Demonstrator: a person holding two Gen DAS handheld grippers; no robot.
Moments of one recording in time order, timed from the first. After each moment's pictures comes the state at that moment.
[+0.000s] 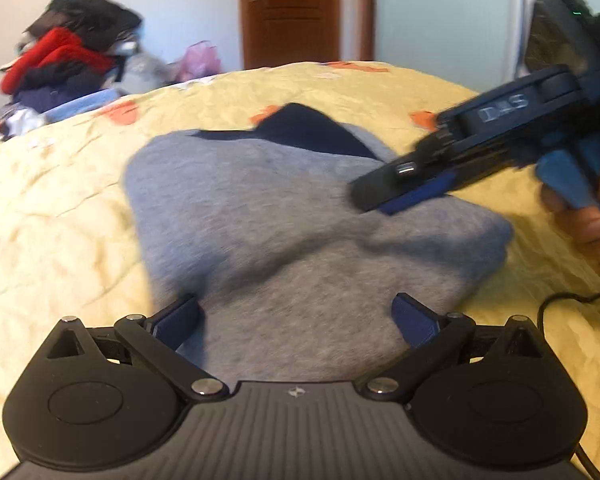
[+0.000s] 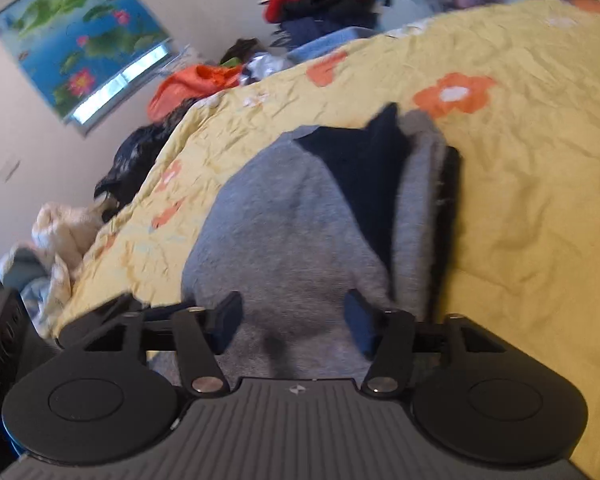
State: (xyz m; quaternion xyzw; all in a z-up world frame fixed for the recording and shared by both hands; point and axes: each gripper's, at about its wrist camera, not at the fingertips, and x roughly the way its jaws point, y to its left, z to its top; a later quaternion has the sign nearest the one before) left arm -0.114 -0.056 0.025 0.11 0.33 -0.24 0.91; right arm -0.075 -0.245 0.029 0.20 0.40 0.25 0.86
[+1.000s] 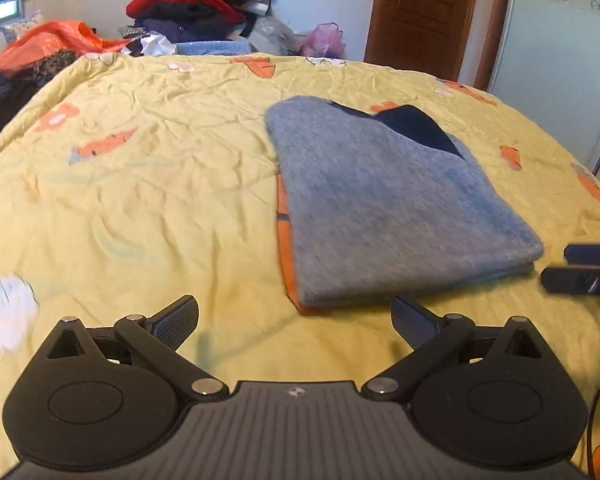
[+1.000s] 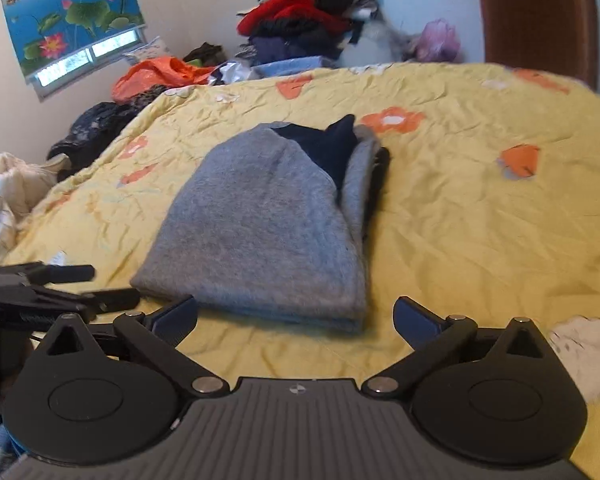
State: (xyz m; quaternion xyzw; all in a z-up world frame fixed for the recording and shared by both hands) left arm -0.192 -0.004 0.045 0.00 0.37 -0.09 0.92; right arm -0.202 -0.232 0.049 0.06 0.36 0.15 0.92
